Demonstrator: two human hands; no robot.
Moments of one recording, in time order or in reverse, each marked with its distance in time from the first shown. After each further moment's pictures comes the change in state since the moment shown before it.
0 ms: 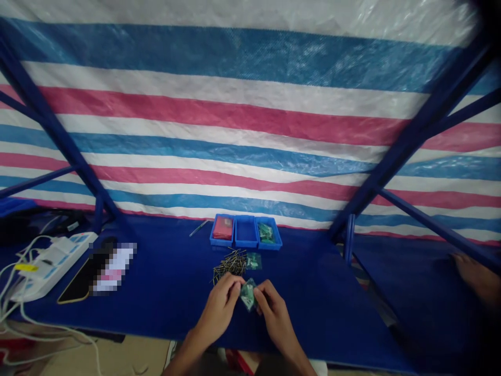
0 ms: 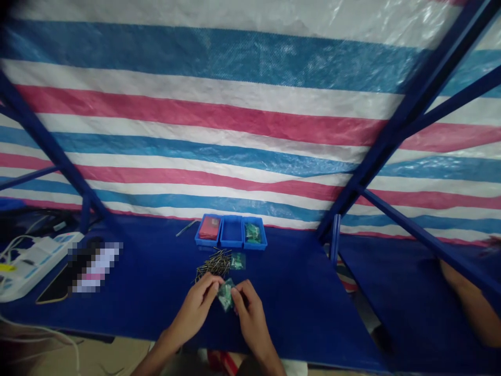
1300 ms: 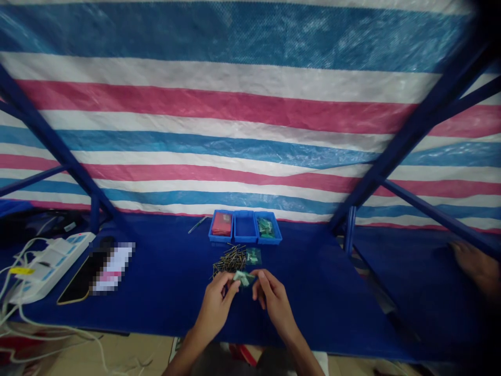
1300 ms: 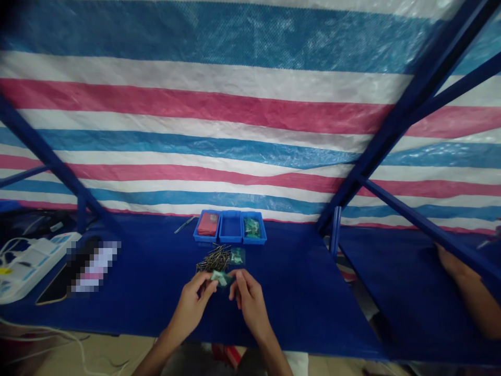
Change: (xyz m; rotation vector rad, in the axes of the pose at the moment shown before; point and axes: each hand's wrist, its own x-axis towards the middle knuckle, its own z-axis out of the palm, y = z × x) left_hand -0.001 0.000 -0.006 0.079 0.063 -0.020; right_hand 0.017 -0.011 0.003 0.142 0.002 0.126
